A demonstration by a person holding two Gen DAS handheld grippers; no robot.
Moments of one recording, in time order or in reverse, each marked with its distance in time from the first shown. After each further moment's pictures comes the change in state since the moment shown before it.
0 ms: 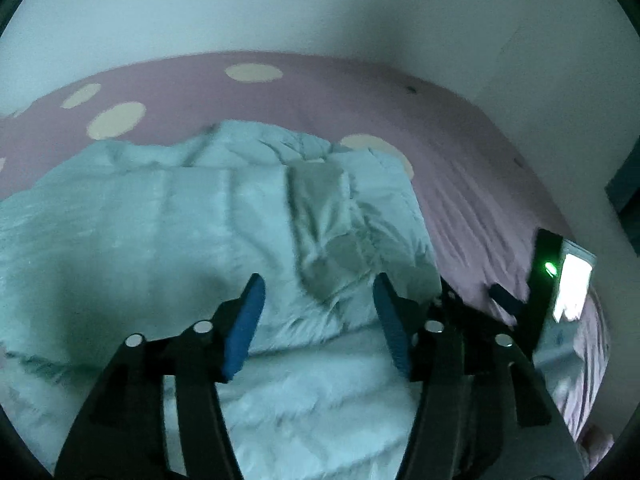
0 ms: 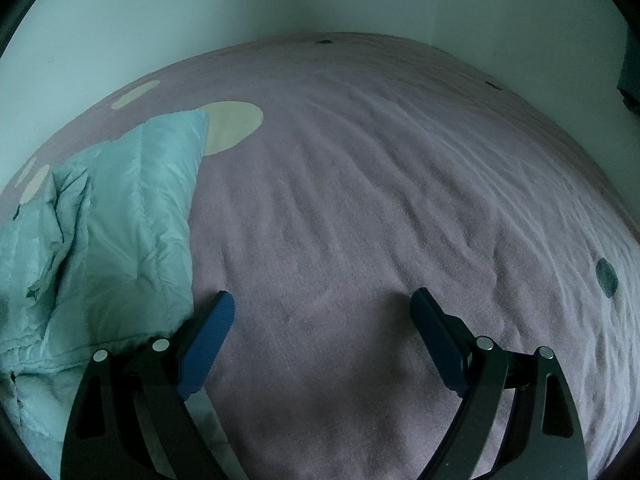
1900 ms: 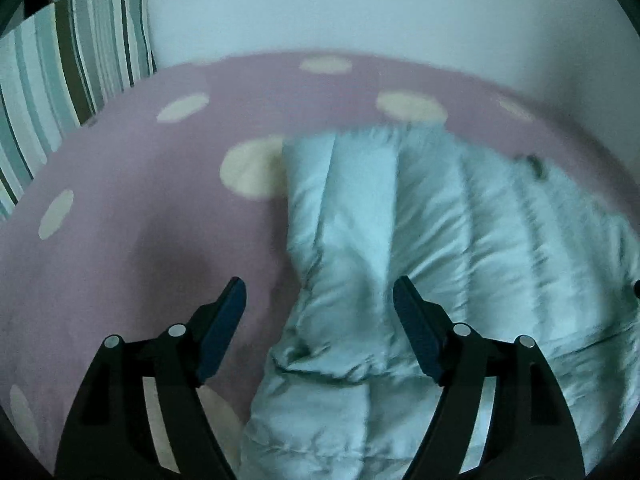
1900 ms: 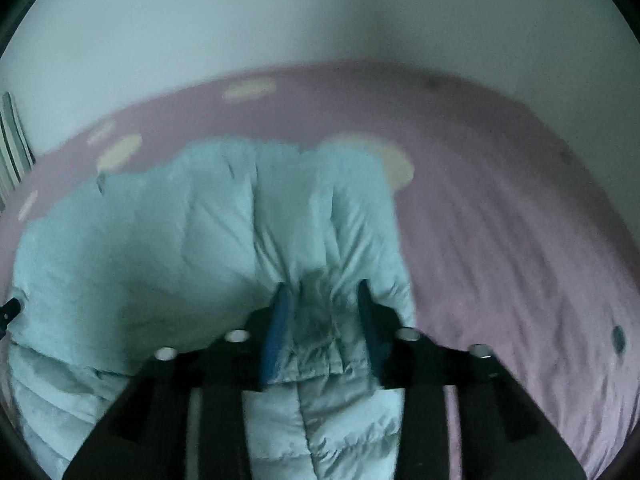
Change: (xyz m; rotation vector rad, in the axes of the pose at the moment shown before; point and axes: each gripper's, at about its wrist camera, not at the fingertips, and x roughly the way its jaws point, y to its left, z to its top) left arm -0.054 0.231 -0.035 -0.246 -0.076 0.479; right arm -0.063 0.091 0.011 -0.196 -0.082 0.159
